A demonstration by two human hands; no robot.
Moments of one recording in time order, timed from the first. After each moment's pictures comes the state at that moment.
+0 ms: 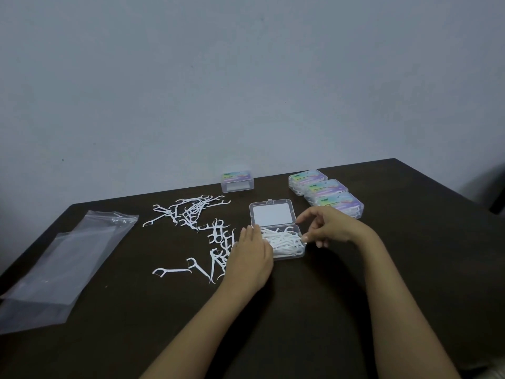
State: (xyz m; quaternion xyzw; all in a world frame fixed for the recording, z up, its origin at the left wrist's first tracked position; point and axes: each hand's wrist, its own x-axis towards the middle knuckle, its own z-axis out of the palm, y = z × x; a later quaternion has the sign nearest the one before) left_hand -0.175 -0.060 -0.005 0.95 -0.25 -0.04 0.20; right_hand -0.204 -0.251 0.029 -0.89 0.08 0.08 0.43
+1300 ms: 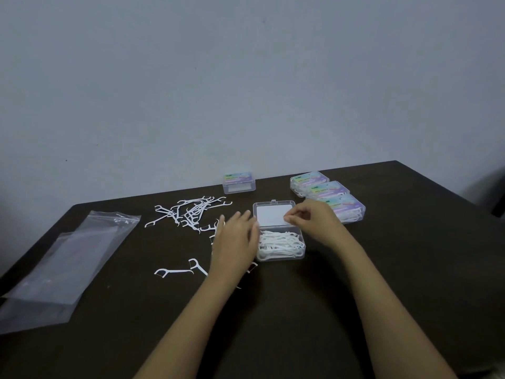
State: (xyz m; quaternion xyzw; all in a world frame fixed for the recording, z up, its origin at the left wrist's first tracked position) left_hand -0.154 -0.042 0.009 0.92 -0.28 0.13 0.24; right_hand -0.192 -0.217 0.026 -0.93 0.07 -0.15 0.33
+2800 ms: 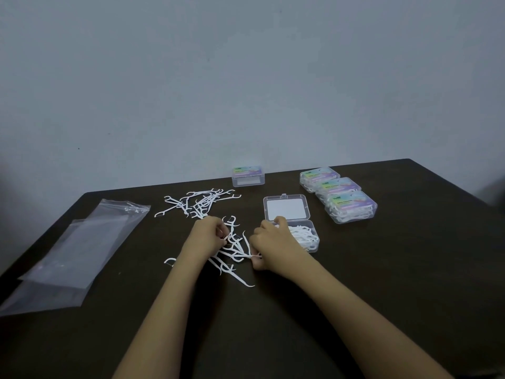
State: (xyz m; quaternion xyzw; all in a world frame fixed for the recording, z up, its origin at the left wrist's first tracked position) left_hand -0.104 0.015 0.006 0.95 -0.16 -0.05 0.27; right_hand -0.185 -0.125 0.006 -0.99 -0.11 -0.06 -0.05
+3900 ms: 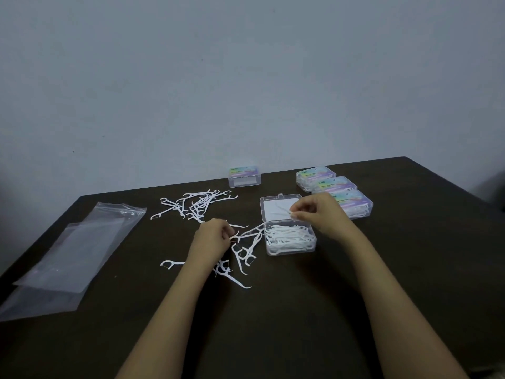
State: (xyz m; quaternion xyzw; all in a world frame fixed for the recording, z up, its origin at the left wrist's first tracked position) left_hand -0.114 0.000 -0.002 0.95 -0.16 0.01 0.26; right_hand -0.195 -0.212 0.033 -0.91 0.05 -0.14 0.38
